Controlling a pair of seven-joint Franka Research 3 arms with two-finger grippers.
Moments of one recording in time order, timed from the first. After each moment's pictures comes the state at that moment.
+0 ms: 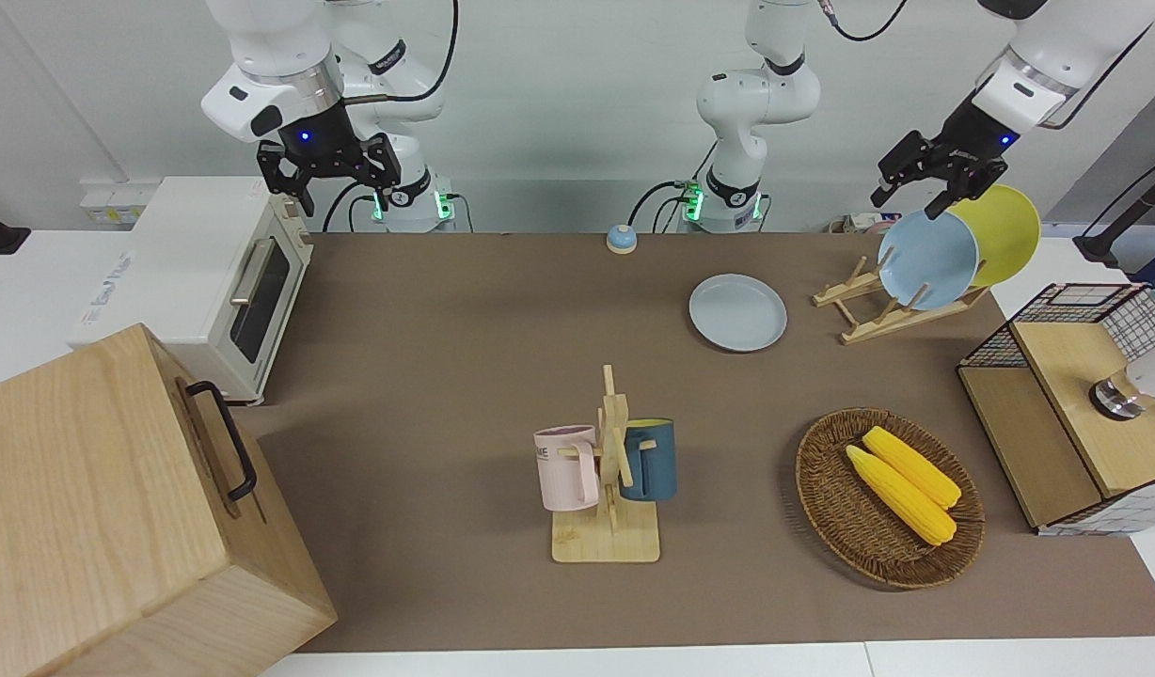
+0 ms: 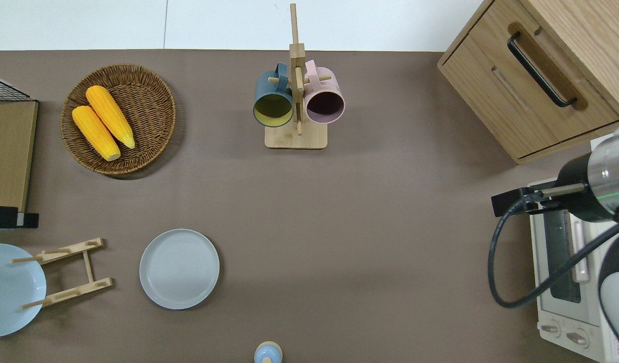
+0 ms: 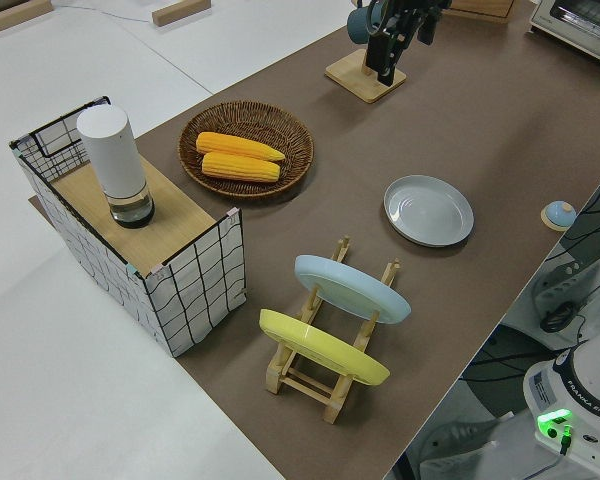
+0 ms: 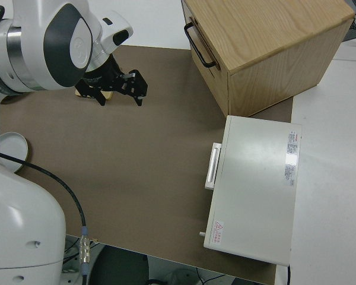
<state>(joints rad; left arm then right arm) 0.05 -0.12 0.13 -1.65 -0.25 1.49 0.18 -0.05 -0.02 0.19 -1.50 0.00 1.42 0.06</state>
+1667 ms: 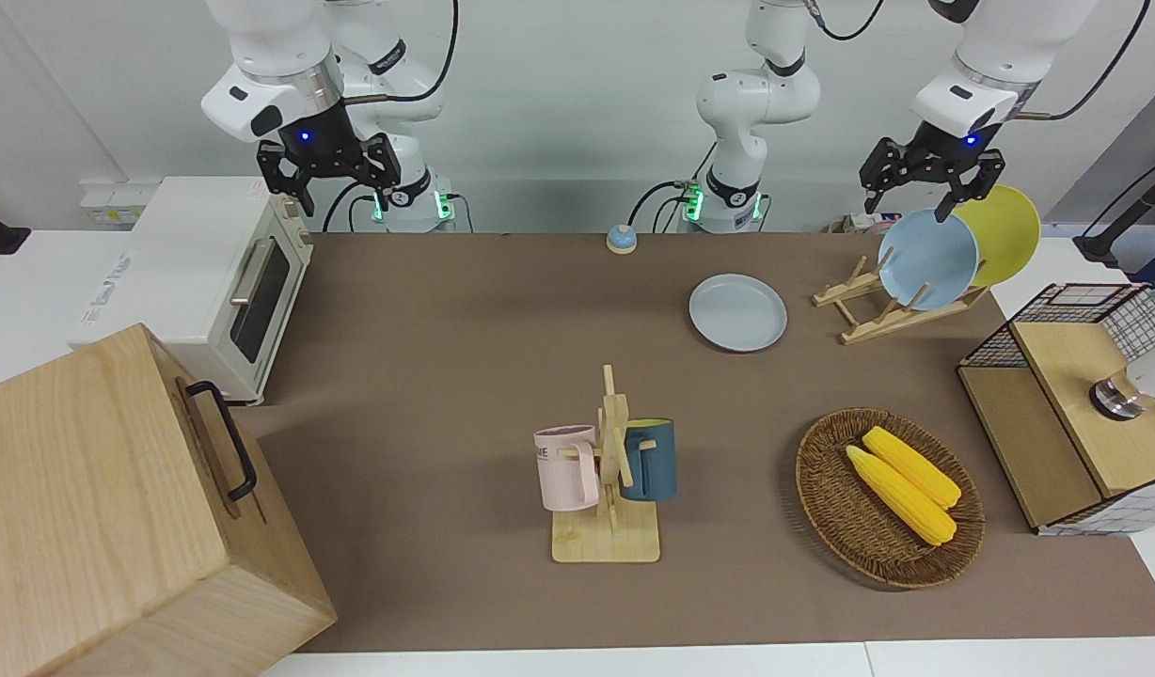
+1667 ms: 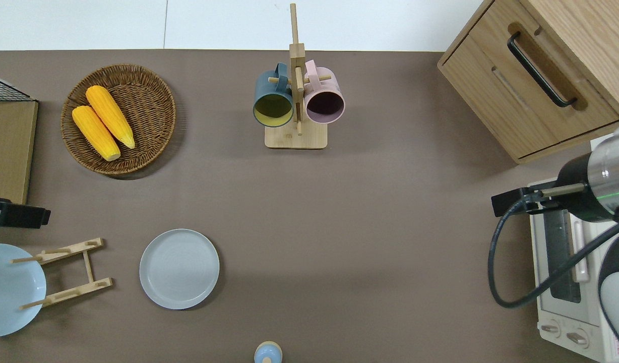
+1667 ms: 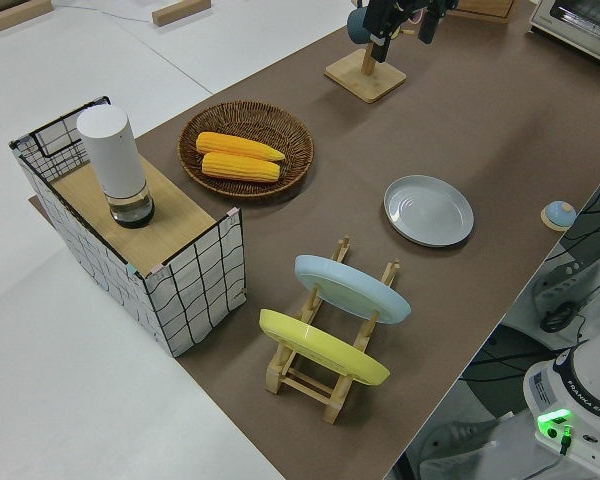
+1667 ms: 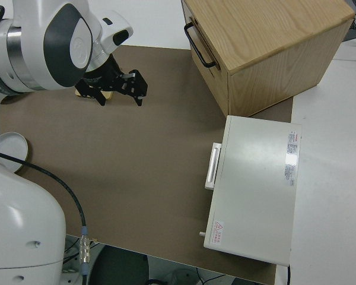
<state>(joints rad) 0.05 -0.10 -0.02 -1.61 0.00 1.51 0.25 -0.05 -0.02 0.19 -1.50 0.00 1.42 0.06</state>
